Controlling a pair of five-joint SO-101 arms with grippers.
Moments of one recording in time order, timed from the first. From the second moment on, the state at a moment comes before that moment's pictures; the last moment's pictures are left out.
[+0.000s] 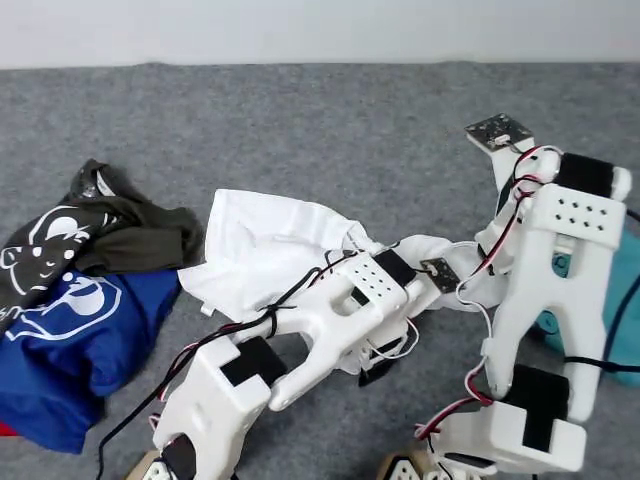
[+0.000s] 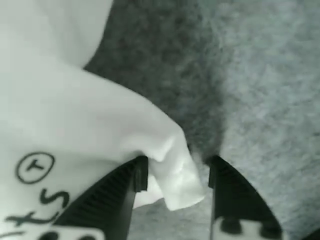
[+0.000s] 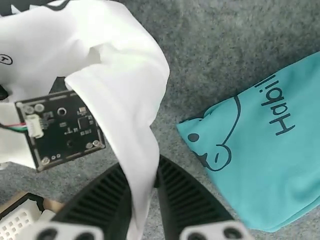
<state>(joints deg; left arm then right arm) 45.5 33.7 -2.7 85.7 -2.1 13.3 -2.4 -3.5 97.8 38.3</state>
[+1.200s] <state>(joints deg) 6.2 -13.0 -20.7 94.4 -15.1 11.0 -22.6 -21.0 97.8 39.4</state>
